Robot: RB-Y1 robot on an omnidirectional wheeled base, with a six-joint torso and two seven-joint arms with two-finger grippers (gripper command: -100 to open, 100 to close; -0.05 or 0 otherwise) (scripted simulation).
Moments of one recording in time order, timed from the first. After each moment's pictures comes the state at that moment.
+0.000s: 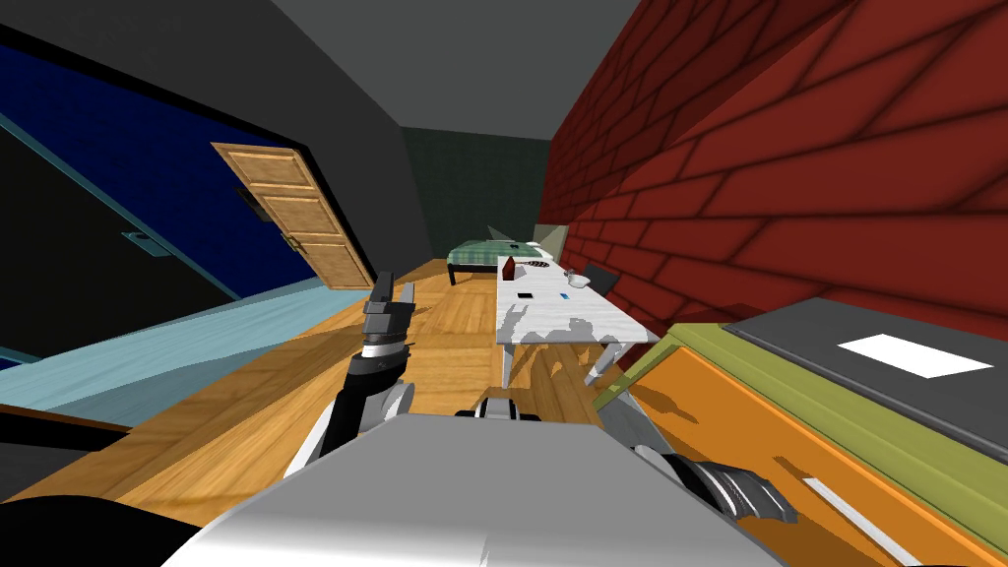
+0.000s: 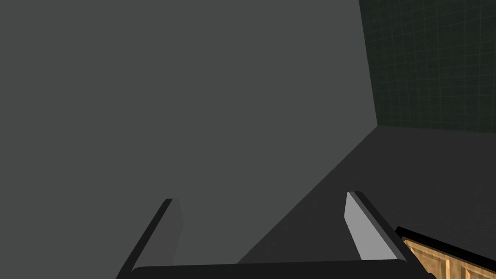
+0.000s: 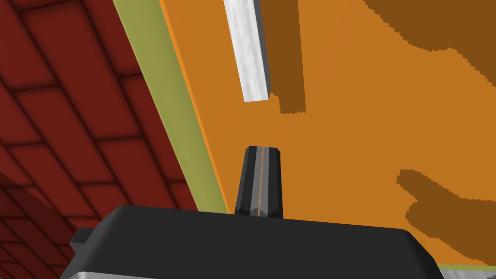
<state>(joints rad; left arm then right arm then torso) 0.48 0.01 0.02 -2.39 -0.08 -0.50 -0.10 0.36 -0.24 -0.28 -1.26 1.55 1.14 0.71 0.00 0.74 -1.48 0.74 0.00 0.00</state>
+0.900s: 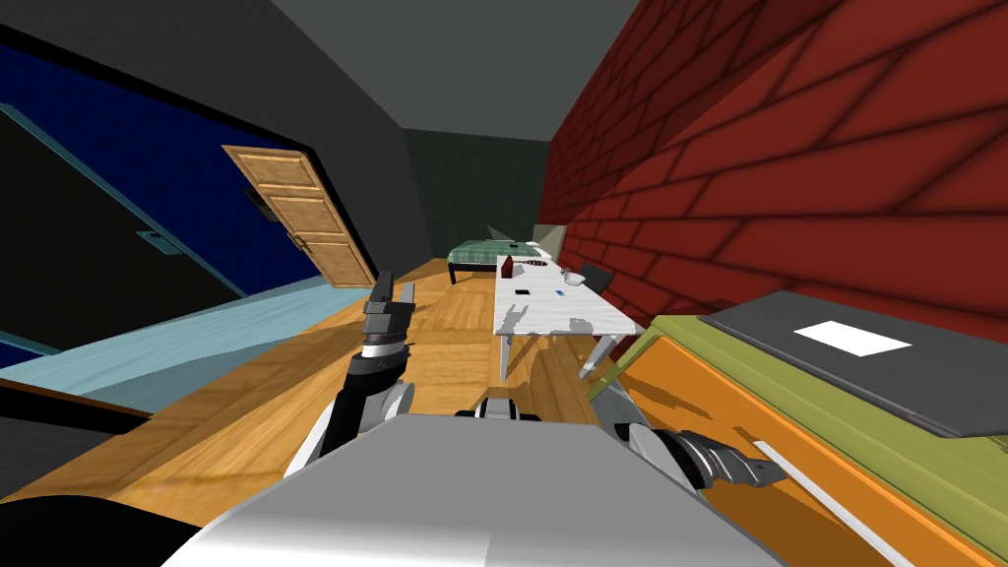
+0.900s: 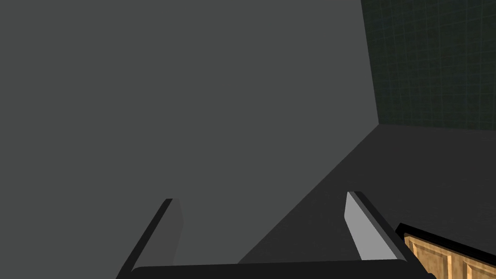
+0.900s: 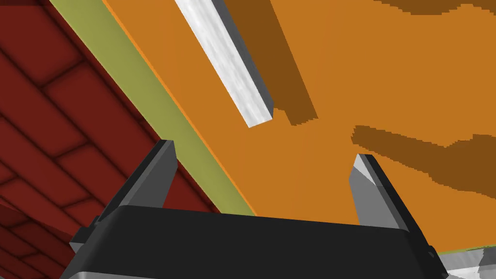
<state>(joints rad) 0.48 0.01 0.02 -2.39 -0.08 -0.50 -0.10 0.28 -0.26 -0.29 -1.29 1.47 1.09 0.56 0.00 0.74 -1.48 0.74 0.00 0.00</state>
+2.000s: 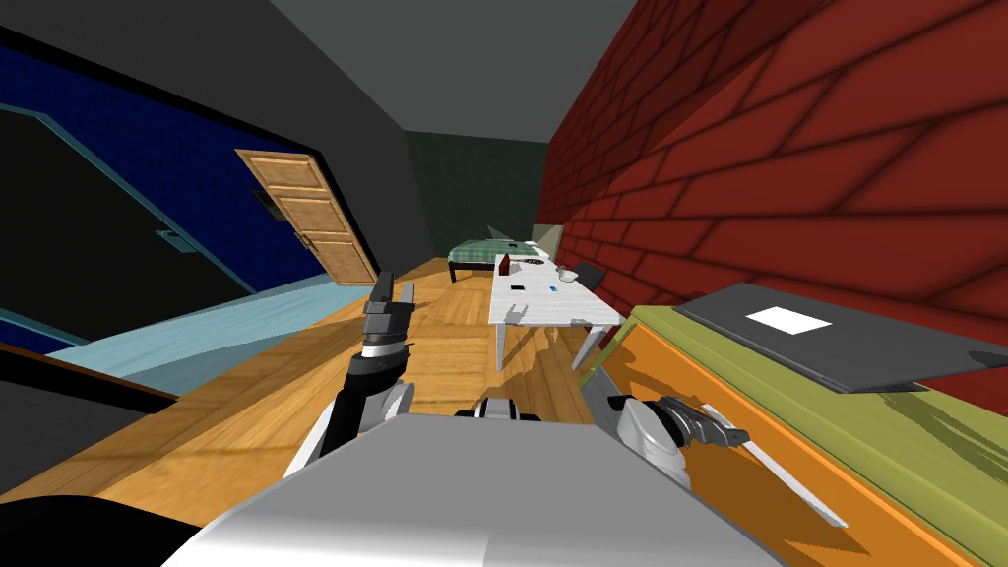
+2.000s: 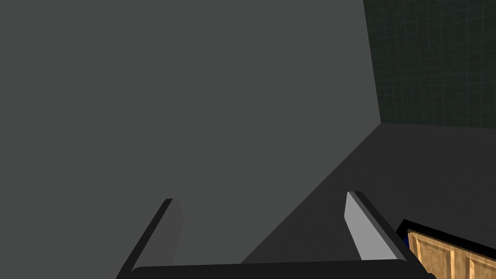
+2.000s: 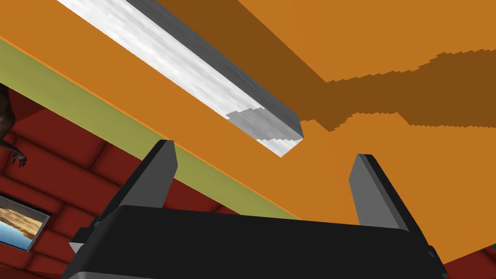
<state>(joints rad) 0.48 0.01 0.02 -2.39 -0.08 -0.50 -0.10 0.19 -0.27 -0.31 -1.36 1.37 1.03 0.36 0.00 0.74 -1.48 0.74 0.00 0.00</state>
